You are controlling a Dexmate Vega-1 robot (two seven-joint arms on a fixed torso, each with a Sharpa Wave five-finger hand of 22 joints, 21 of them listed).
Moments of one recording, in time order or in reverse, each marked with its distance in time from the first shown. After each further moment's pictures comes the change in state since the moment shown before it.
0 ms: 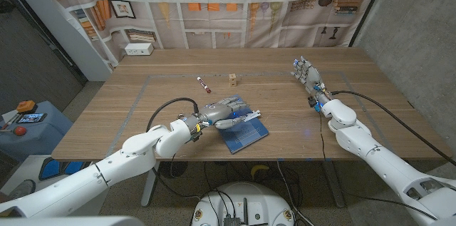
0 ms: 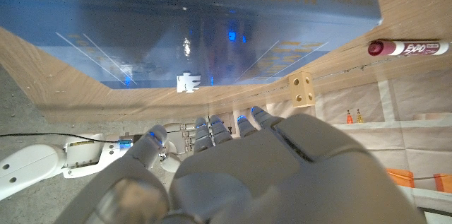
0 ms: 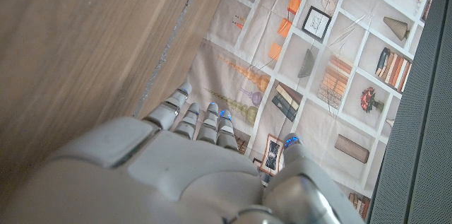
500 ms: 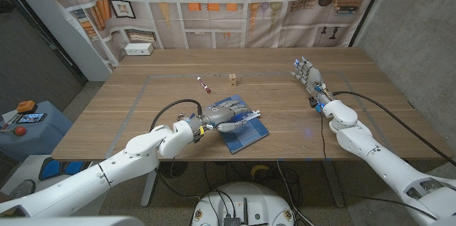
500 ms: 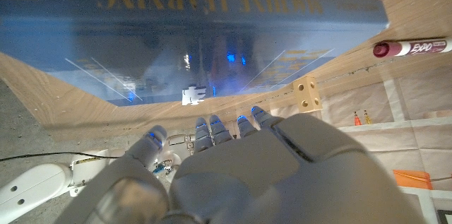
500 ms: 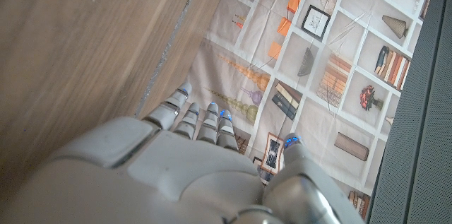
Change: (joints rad) left arm -0.012 -0.006 0.026 -0.008 0.055 0.027 -0.038; left_hand 0.000 0.000 -0.009 0.001 0.000 0.000 0.000 0.000 0.000 -0.002 0.009 0.000 0.000 0.000 0.000 0.000 0.000 0.000 0.000 0.000 0.000; right arm 0.001 0.001 0.003 0.016 0.009 0.013 0.015; right_hand -0.012 0.012 0.000 -0.006 -0.008 0.000 0.000 0.000 0.000 0.000 0.000 0.000 0.000 0.000 0.000 0.004 0.000 0.000 0.000 0.000 0.000
